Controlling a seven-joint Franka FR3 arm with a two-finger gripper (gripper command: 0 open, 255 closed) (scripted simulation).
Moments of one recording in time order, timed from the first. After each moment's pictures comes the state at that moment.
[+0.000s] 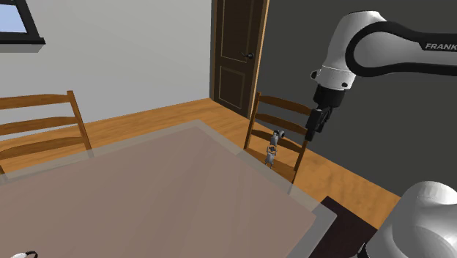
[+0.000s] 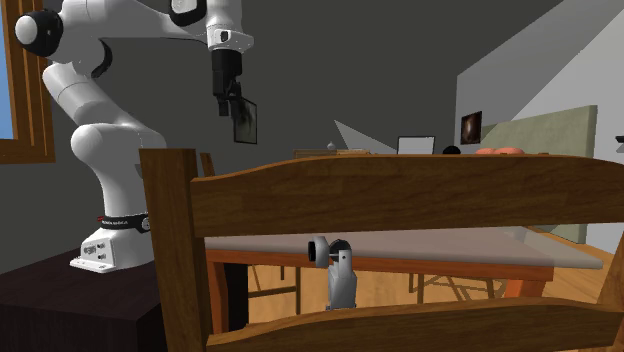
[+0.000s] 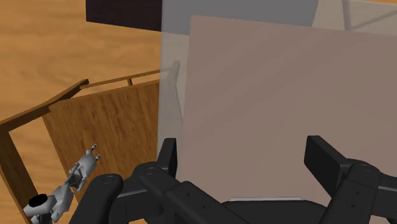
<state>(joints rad) 0.00 -0.78 0.00 -2.42 0.06 1.65 -0.16</state>
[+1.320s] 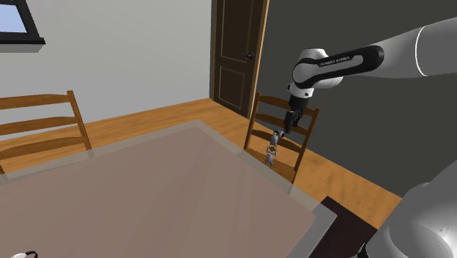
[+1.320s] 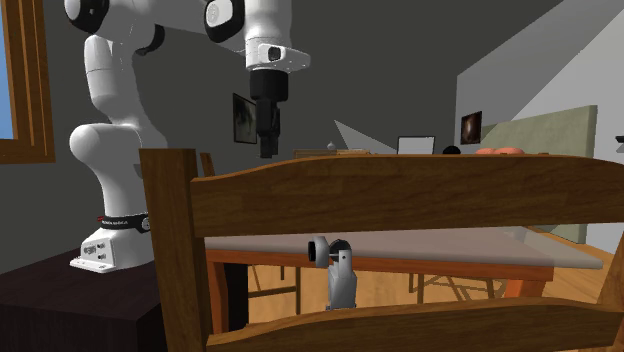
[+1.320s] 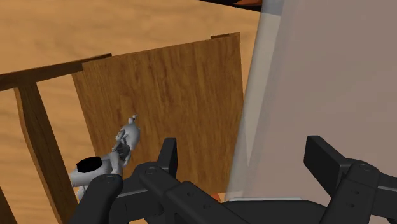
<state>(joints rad) -0.06 -0.17 -0.22 -2.16 0.01 1.96 -0.47</state>
